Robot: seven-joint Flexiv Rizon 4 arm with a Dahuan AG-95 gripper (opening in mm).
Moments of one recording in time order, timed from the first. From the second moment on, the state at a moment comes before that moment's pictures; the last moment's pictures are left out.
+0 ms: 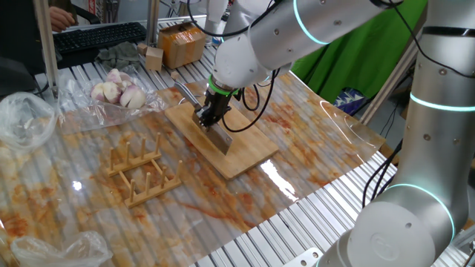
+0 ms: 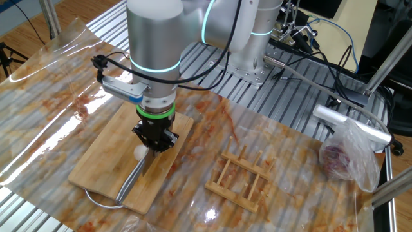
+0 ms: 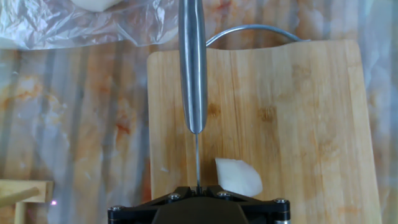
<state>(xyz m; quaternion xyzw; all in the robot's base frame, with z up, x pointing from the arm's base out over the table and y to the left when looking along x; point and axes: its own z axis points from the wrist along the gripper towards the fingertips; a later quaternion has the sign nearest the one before) 0.584 -0.031 0.036 -0.06 1.00 0.02 0.06</state>
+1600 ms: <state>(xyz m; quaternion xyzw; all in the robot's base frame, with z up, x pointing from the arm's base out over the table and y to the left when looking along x) 0.589 -0.024 0.091 -0.03 1.00 0.02 0.03</state>
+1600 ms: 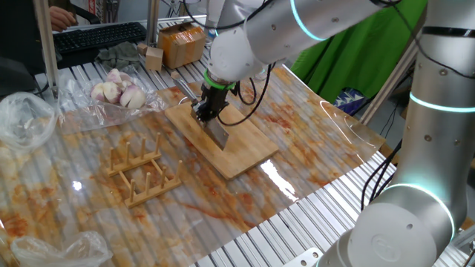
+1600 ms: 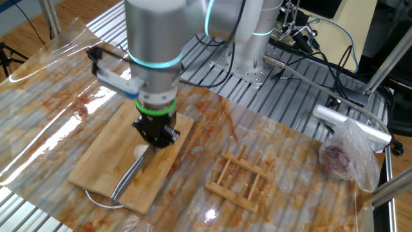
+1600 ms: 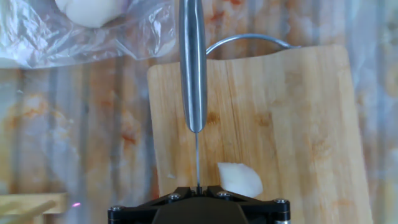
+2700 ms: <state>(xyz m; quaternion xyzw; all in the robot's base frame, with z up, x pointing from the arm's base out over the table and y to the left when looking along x) 0.588 -0.063 0.104 -0.12 0.99 0.01 0.04</state>
